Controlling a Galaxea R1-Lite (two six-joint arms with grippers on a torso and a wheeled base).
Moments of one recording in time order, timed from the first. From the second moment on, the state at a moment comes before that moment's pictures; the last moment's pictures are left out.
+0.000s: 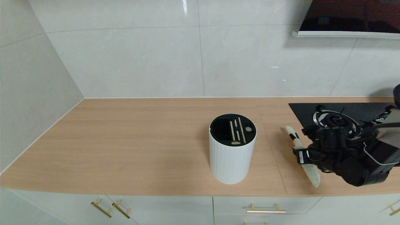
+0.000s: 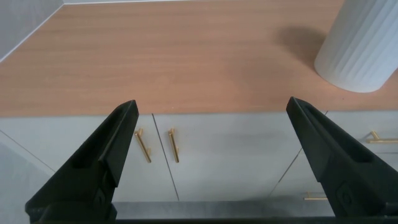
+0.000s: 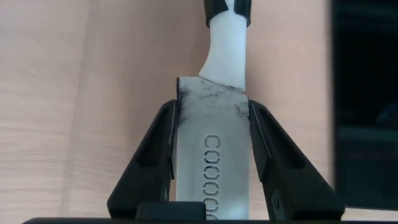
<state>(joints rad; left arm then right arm) 0.00 0.00 0.00 0.00 -0.02 0.01 0.10 2.17 -0.79 -0.86 -0.11 -0.03</state>
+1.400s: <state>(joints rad) -0.60 1.48 -0.91 -0.52 0.11 -0.50 0.49 1.59 -1.07 -0.45 -0.08 0.06</state>
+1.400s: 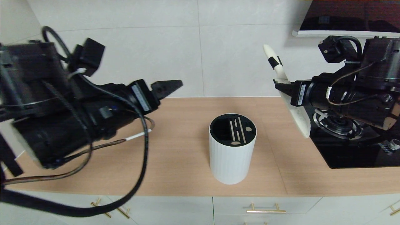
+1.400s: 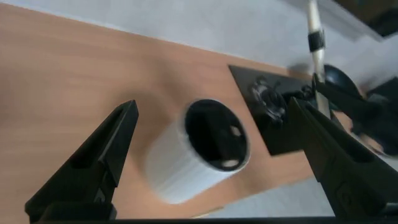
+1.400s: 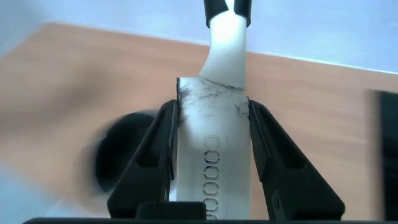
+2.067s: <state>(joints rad) -0.76 1.63 -0.85 -0.81 -0.04 -0.70 0.78 1.55 -0.98 -0.42 -0.19 0.08</state>
